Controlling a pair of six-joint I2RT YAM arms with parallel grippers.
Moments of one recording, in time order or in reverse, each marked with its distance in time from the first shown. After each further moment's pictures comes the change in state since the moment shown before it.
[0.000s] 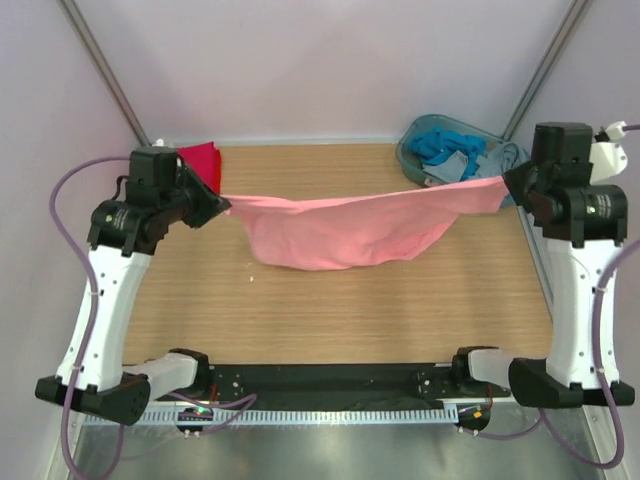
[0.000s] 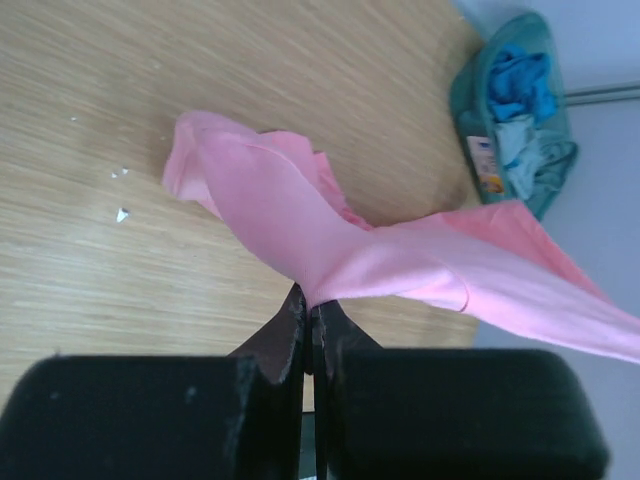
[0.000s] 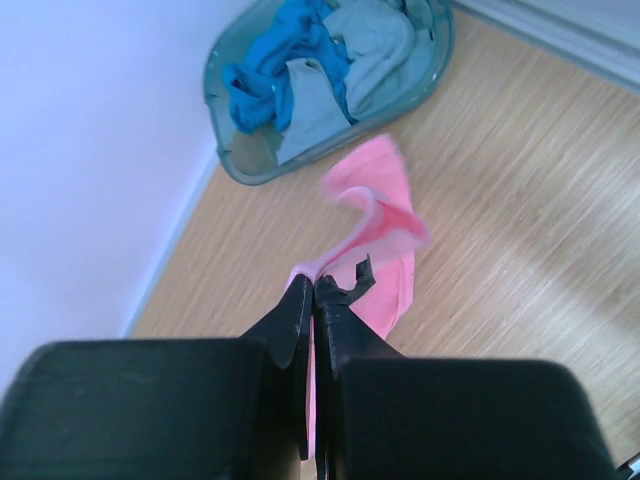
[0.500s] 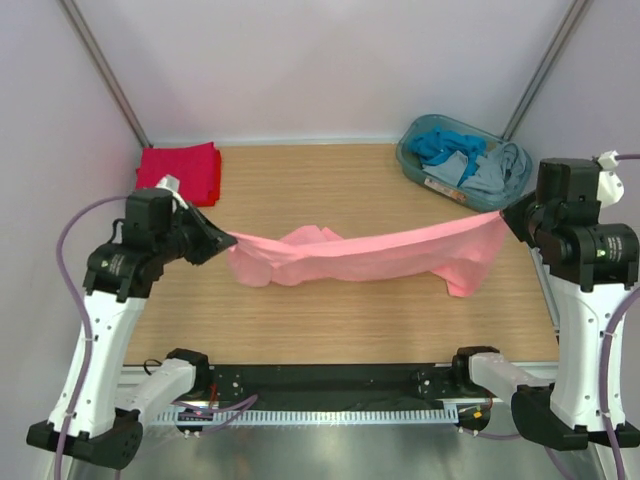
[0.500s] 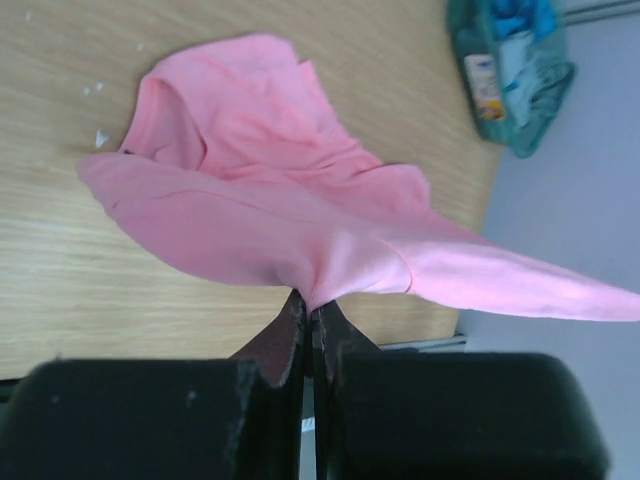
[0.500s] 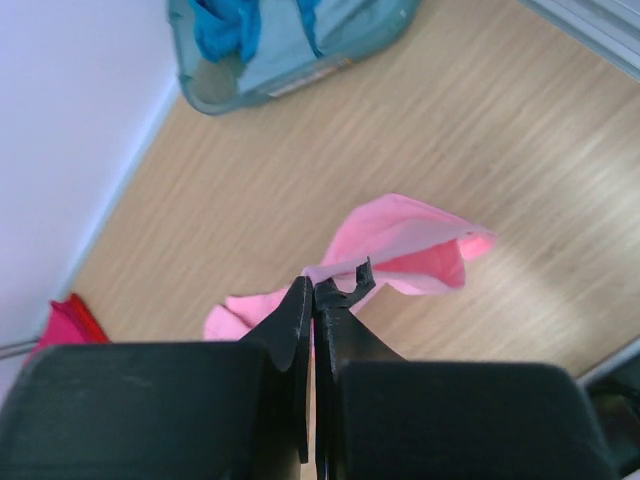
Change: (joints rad) left arm 0.000 -0.230 -0.198 0.008 0.141 -0.019; right arm -0.003 -0.163 -0.063 -0.092 -0.088 -0.096
